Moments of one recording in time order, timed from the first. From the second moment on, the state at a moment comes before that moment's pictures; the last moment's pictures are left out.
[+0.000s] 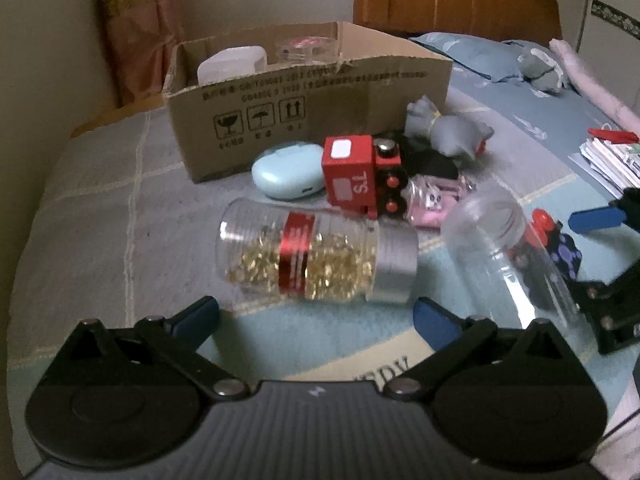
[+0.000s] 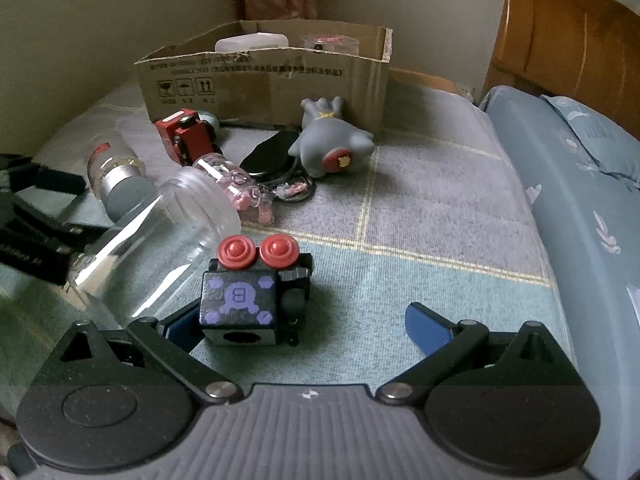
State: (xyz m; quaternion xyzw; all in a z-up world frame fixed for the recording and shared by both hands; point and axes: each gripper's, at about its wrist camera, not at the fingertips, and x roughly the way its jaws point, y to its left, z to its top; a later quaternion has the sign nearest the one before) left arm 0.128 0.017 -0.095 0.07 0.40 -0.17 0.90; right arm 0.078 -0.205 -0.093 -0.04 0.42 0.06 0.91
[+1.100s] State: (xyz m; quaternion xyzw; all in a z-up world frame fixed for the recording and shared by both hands) left arm 0.135 0.015 -0.082 0.09 0.37 -0.18 0.91; right arm 0.074 -0.184 -0.081 -0.07 0.41 0.11 0.90
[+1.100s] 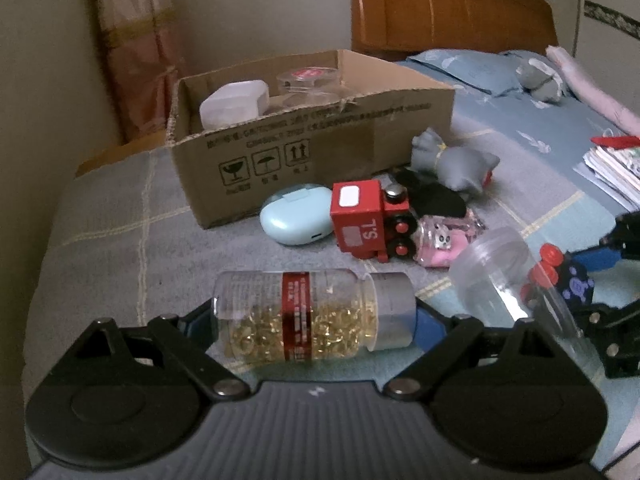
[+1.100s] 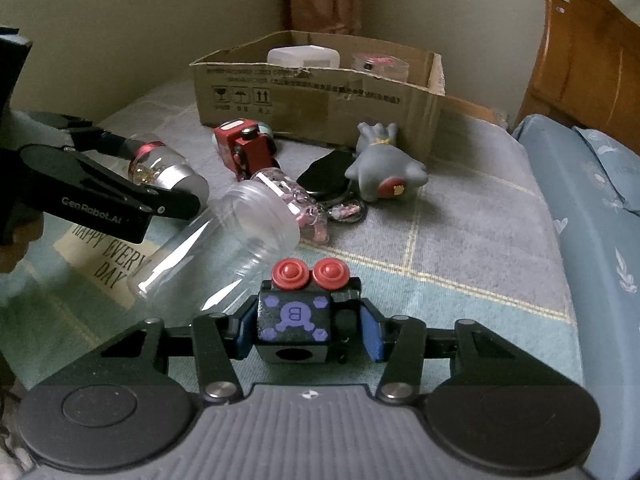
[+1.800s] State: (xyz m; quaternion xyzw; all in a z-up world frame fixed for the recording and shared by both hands) left arm 0.145 0.017 -0.020 0.13 0.37 -0.22 0.89; right arm 0.085 -0.205 -0.026 -0.13 0.40 0.15 0.90
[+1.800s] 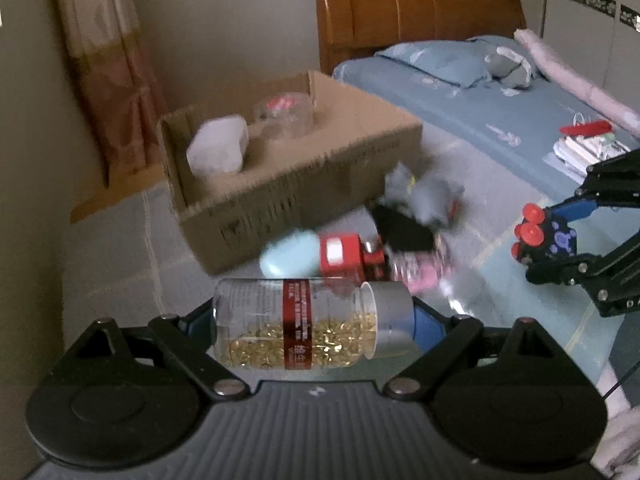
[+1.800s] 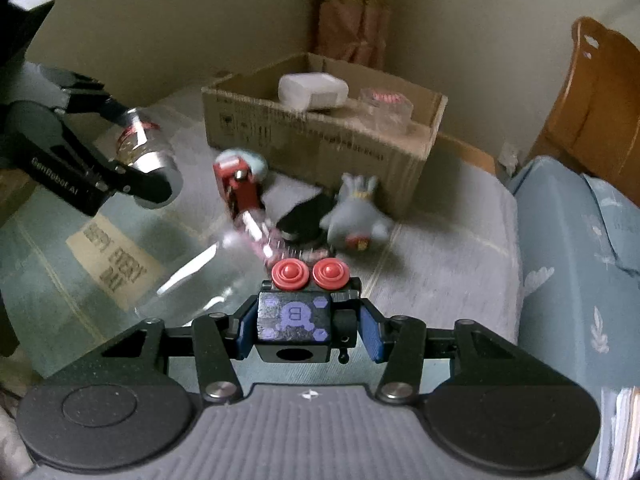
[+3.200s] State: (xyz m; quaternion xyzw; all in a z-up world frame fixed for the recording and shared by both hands) left arm 0.218 0.055 0.007 0.06 0.36 -0.15 0.92; right arm 0.263 -0.186 0.042 -0.14 0.37 0.14 0.91
